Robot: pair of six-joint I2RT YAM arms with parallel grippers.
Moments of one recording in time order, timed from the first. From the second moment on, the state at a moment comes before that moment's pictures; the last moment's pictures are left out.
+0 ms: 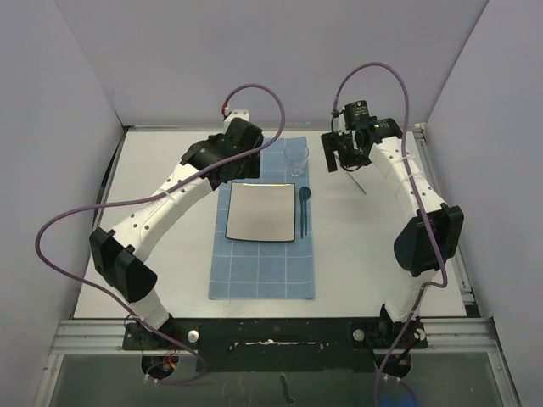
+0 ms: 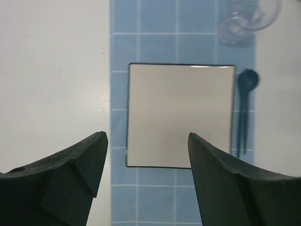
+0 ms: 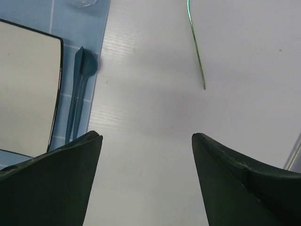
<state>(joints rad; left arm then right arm) -0.73 1.70 1.83 -0.92 -0.52 -0.49 0.29 1.77 1.81 -1.02 0.11 0.00</state>
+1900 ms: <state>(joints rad) -0.12 1.50 1.38 -0.79 0.24 -0.44 0.08 2.45 2.16 -0.89 0.01 -0.01</state>
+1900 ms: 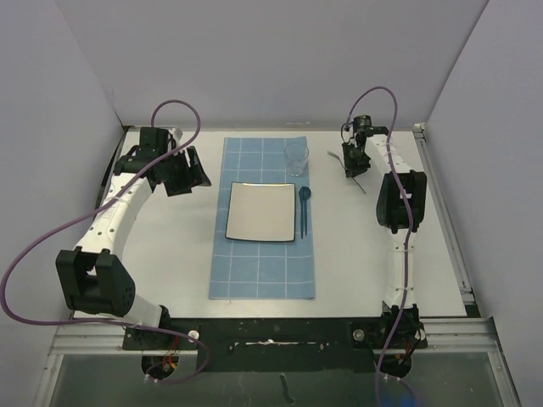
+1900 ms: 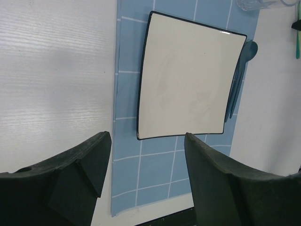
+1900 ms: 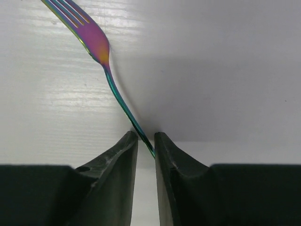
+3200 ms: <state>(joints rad) -0.12 1.20 1.28 -0.79 0.30 -0.49 0.20 2.00 2.09 -0.95 -0.16 0.18</state>
